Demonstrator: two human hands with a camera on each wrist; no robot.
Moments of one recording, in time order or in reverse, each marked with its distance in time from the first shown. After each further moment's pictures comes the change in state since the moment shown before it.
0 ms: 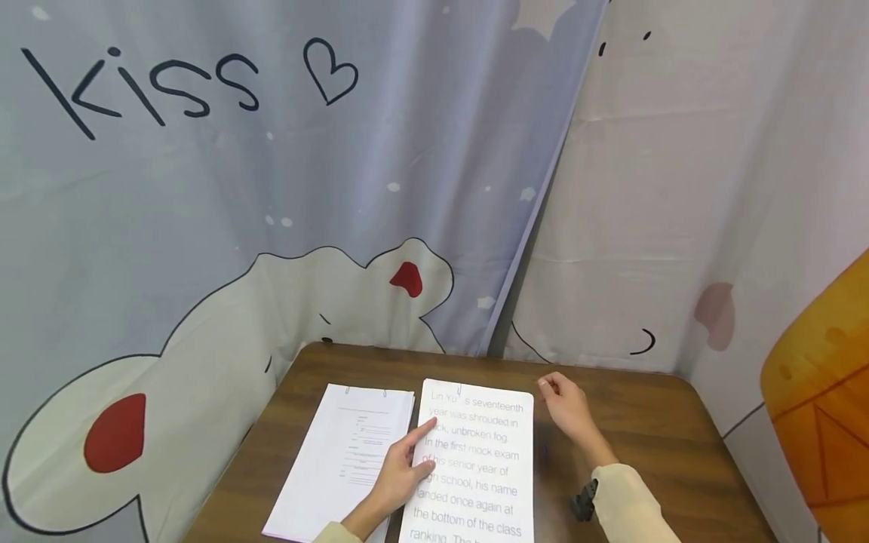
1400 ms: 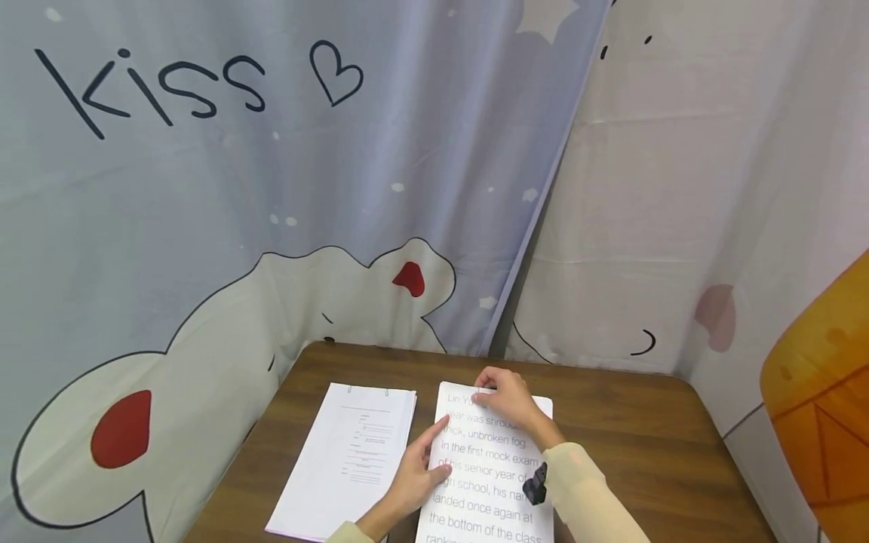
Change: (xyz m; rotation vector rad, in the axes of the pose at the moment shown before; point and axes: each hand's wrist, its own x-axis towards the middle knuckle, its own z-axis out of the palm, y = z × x) left_hand -0.002 0.014 0.026 -0.062 -0.015 -0.018; right_hand 0.010 -0.073 0.061 0.050 -0.228 -0.180
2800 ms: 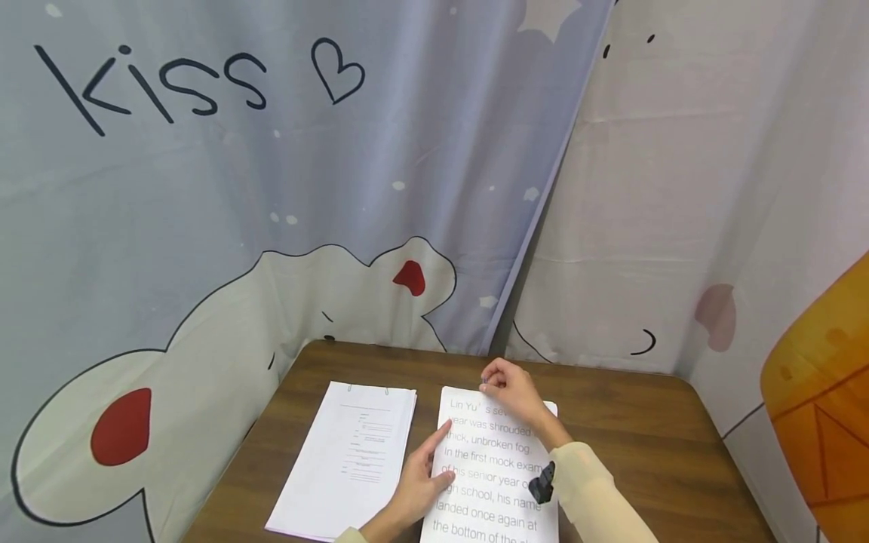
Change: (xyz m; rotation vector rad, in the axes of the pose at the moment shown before) left_hand -0.009 -0.005 0.009 0.004 0.003 0.002; right_hand -0.004 0.001 -0.014 0.115 0.027 0.009
